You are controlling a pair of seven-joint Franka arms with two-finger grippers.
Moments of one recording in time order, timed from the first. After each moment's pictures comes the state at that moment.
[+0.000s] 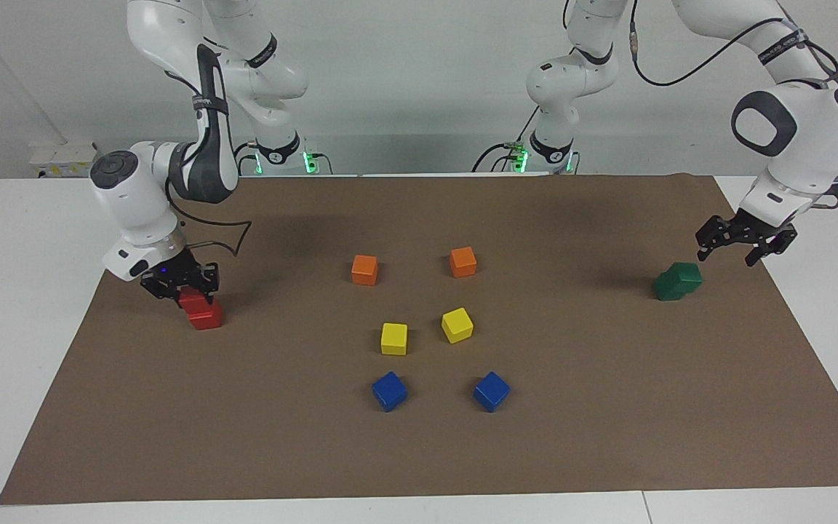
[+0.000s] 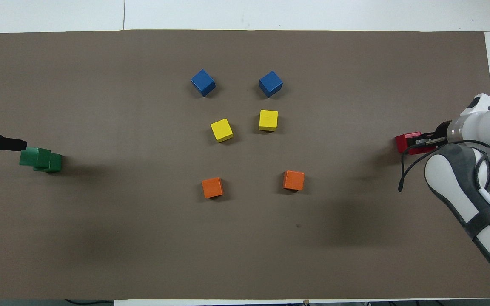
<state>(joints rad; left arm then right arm) 0.28 0.06 -0.05 -1.87 -0.03 2.02 0.48 -0.13 0.12 -0.01 -2.17 0.01 2.38 -0.28</state>
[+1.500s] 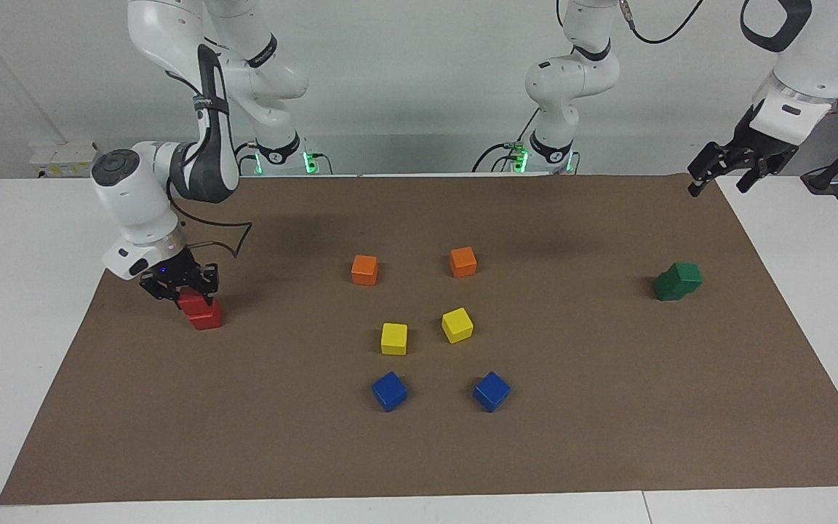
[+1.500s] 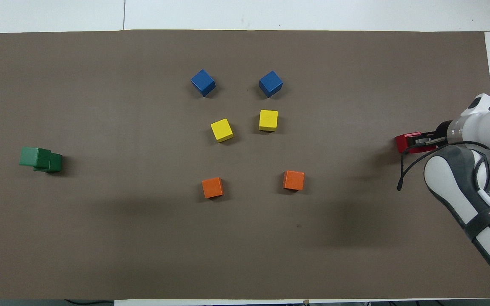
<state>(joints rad) 0.18 -0.07 -0.08 -1.66 -0.02 1.59 0.08 -0.13 0.11 -0.01 -2.18 0.01 2.41 -0.28</state>
